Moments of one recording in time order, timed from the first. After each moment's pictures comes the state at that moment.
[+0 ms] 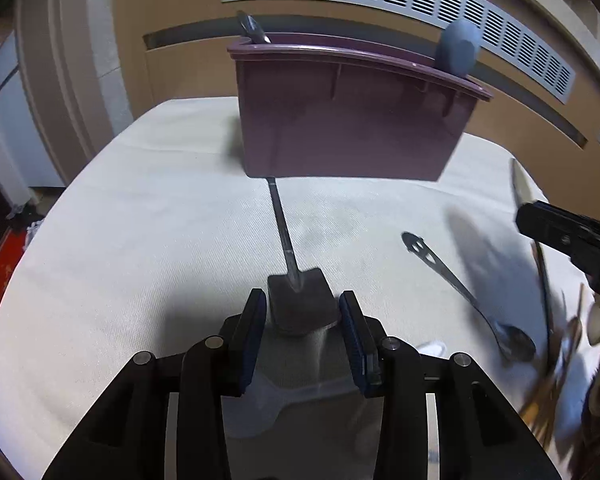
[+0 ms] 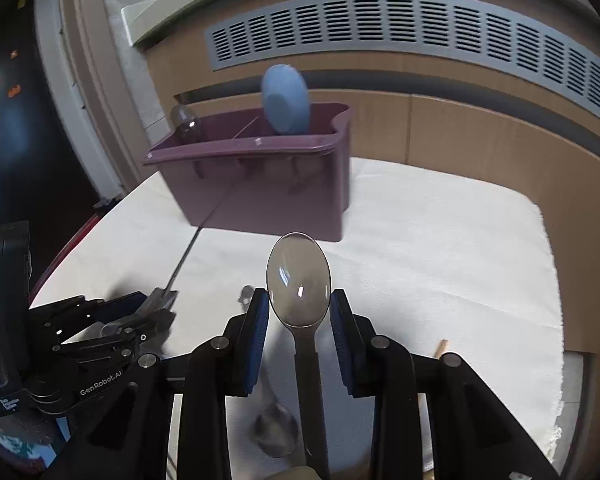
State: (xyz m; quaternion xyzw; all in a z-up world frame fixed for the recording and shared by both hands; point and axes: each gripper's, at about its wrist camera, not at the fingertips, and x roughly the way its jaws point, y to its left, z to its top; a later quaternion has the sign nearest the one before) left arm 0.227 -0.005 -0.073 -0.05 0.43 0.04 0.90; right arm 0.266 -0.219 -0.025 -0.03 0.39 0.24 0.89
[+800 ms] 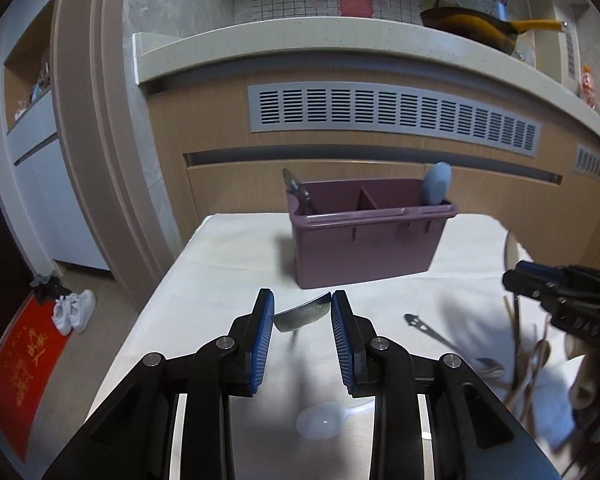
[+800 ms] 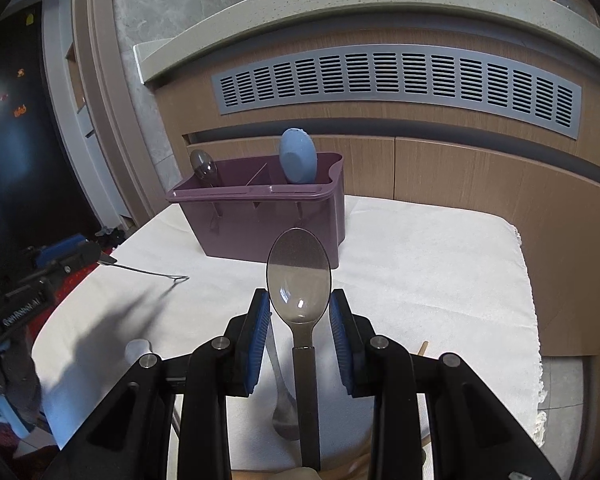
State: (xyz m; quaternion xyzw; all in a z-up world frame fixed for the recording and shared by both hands) left arm 0.176 0.023 0.024 0.00 0.30 0.03 0.95; right arm 0.237 -0.220 0.005 -0.01 0.34 0.24 0.91
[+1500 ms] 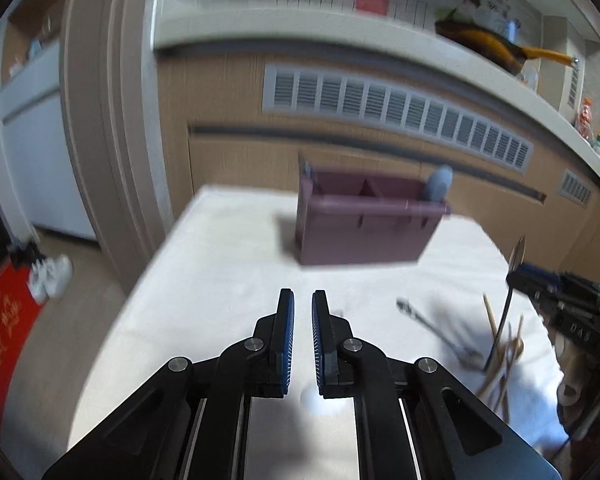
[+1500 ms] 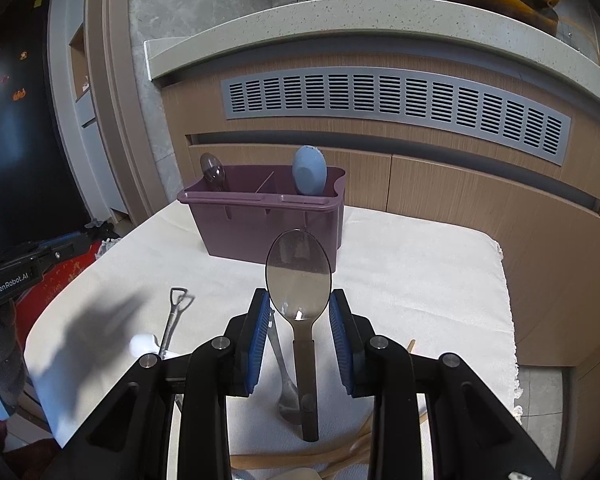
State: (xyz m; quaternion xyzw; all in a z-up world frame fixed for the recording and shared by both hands) left arm 0.164 0.060 0.017 -0.07 0.35 -0.01 0.94; right arm 0.212 -0.213 0.024 -0.04 0.32 0.22 0.92
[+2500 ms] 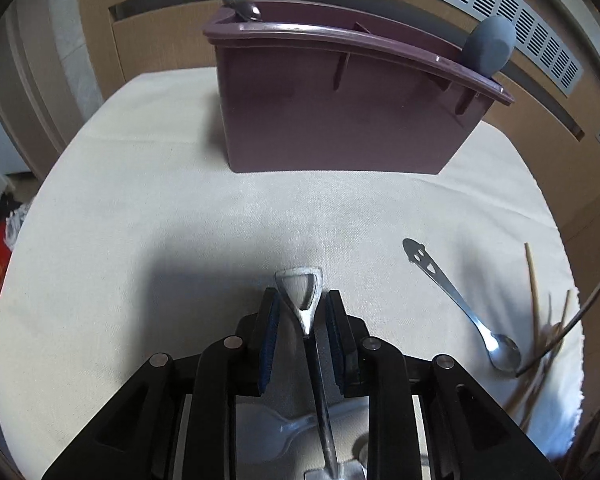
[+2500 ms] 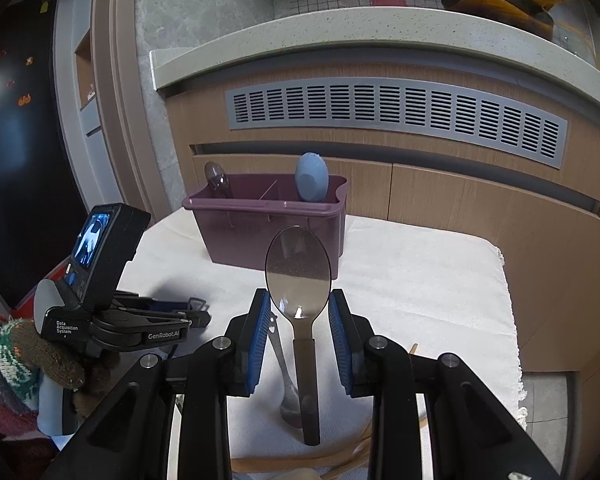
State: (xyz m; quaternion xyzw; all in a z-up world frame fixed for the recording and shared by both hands) left arm 0.258 0.000 -0.072 -0.08 0.51 -0.02 0.86; right arm 0.206 -0.218 0.024 -0.03 0.30 0.23 0.93
